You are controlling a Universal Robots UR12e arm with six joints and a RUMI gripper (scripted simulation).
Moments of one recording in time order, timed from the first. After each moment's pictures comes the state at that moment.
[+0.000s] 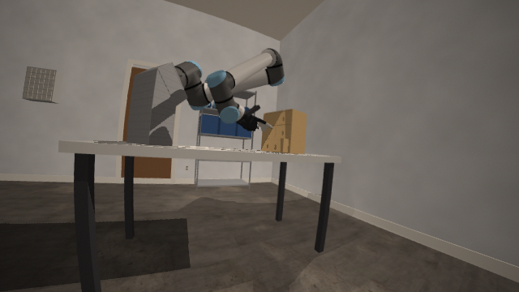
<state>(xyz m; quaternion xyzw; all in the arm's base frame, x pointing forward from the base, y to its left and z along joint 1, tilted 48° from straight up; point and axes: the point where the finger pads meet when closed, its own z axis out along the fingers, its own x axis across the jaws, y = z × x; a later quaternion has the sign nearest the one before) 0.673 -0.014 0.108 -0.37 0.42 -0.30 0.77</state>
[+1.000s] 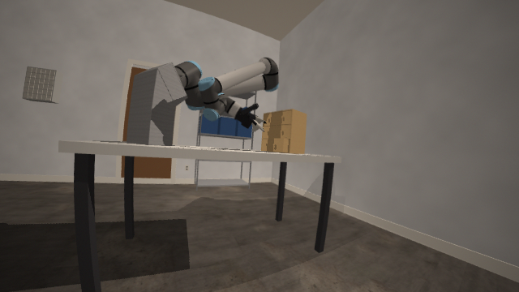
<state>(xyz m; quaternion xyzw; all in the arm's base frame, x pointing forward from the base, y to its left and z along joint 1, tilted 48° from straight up) 0.667 -0.020 0.113 -0.13 0.69 -0.11 0.70</state>
